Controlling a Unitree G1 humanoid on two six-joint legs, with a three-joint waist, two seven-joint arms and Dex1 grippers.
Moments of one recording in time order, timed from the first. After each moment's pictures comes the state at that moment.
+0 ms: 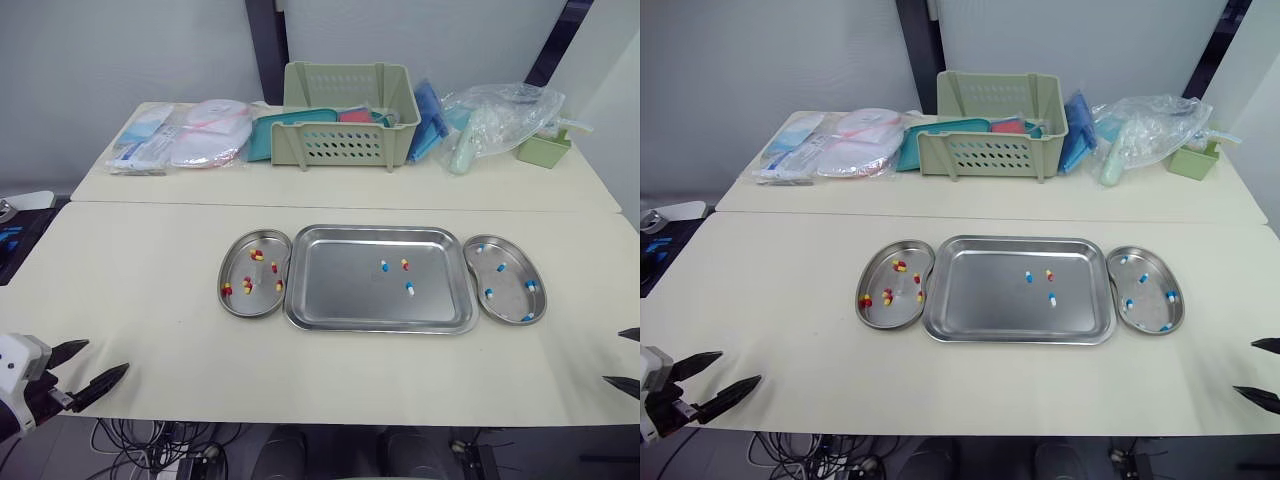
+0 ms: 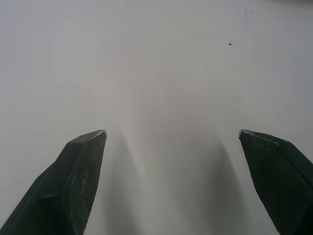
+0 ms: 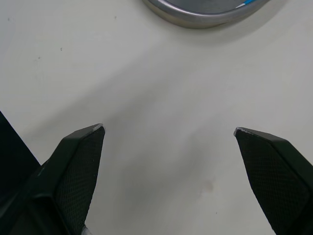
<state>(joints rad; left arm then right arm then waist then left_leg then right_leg) 0.41 0.84 0.63 0.21 -0.44 0.05 -1.07 0.39 -1.11 -0.61 0.23 0.27 -0.05 1.35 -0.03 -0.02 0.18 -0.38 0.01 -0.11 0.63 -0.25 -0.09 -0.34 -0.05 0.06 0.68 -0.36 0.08</state>
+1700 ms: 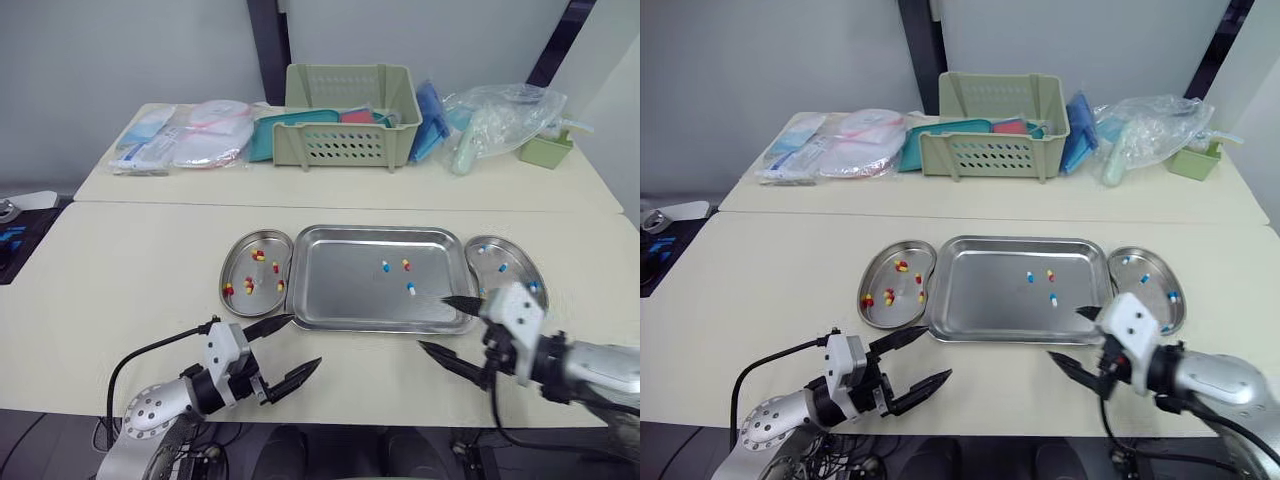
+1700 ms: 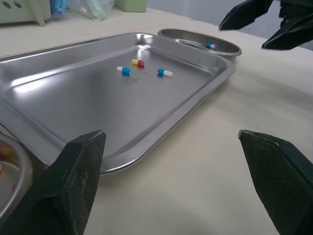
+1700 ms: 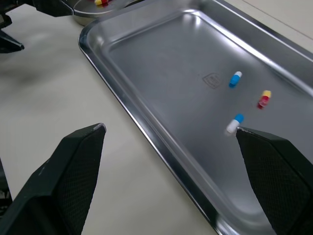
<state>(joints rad) 0.29 0.49 0.01 -0.39 -0.43 0.06 -0.90 0.12 -0.74 -0.11 -0.83 0.49 0.81 0.63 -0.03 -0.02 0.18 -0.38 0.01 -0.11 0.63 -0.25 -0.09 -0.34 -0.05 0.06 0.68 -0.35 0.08</state>
